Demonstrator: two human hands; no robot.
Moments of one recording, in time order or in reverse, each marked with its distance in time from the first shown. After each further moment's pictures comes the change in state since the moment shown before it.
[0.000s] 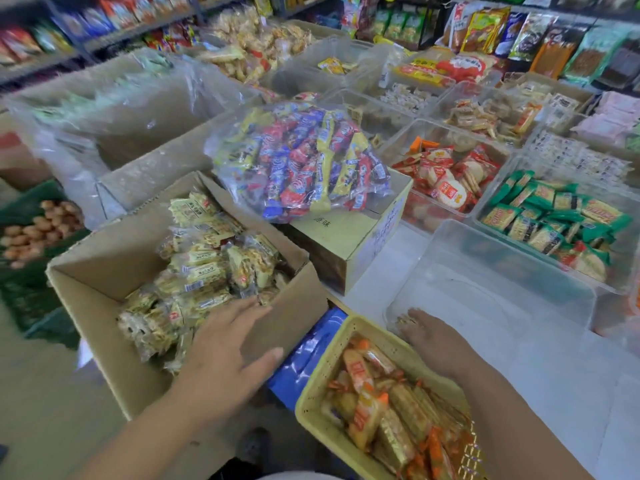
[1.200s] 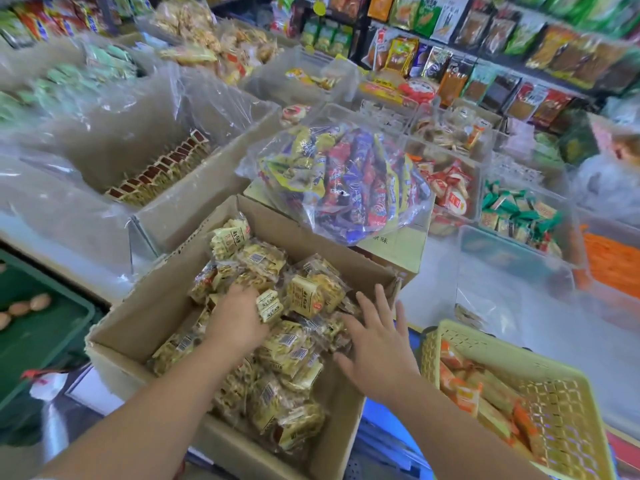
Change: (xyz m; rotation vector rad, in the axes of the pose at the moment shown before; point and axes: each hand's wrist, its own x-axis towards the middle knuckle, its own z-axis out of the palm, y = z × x) left_hand 0.157 -0.226 -0.051 0.091 -0.090 0.006; right_hand -0.007 -0.284 0.161 -0.674 0.340 -0.052
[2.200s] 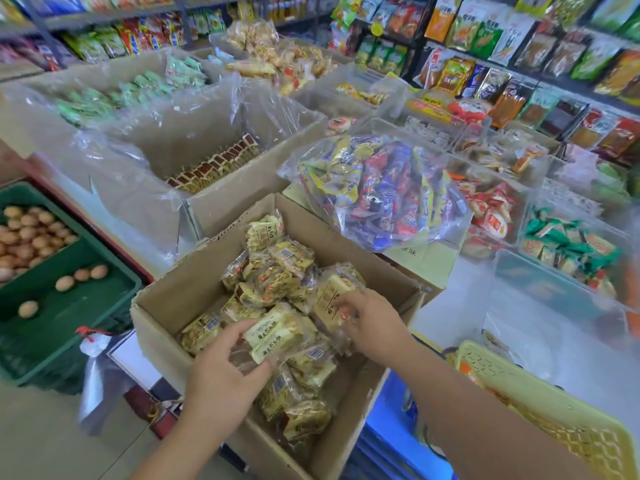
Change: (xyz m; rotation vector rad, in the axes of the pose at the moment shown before) left_hand -0.142 -0.007 -0.014 -0.815 0.256 -0.171; right_hand 0.047 -0.007 -0.032 0.505 -0.056 -0.145
